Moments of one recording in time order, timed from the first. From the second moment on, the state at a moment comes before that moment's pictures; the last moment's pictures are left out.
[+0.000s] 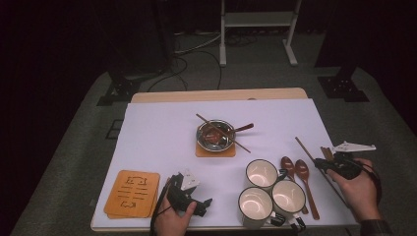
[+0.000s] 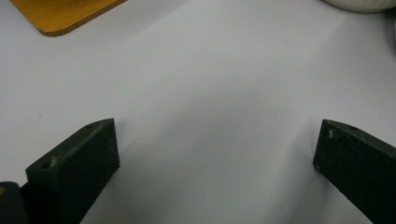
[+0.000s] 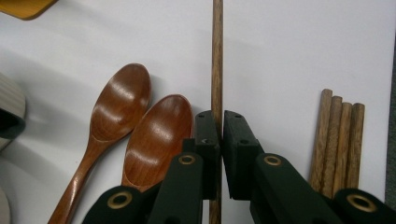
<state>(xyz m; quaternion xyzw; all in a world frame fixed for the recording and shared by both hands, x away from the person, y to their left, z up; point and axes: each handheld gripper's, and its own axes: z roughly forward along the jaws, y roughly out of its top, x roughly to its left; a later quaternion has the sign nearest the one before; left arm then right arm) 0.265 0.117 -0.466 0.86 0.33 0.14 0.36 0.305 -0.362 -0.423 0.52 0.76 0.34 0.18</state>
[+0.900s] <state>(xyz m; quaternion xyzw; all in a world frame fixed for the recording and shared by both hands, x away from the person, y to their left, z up) 0.265 0.117 -0.466 0.86 0.33 0.14 0.36 0.308 -0.358 -0.408 0.51 0.76 0.36 0.19</state>
